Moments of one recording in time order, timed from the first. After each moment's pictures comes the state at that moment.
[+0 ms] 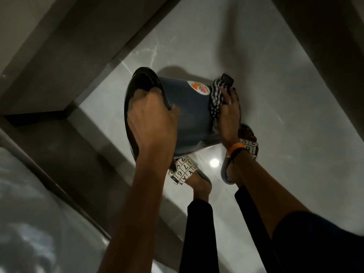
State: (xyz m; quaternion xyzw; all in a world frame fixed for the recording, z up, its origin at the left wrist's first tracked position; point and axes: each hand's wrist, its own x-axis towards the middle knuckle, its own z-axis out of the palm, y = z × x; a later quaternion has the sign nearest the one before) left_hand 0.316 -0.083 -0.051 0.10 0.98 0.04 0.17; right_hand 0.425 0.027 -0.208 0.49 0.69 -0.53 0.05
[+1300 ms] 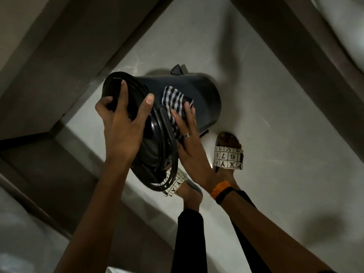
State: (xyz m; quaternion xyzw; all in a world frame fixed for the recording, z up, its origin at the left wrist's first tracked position) left_hand 0.300 -0.077 -0.066 0.00 0.92 0.26 0.30; right_hand 0.445 -0.004 -0.142 0.27 0.71 -0.65 0.01
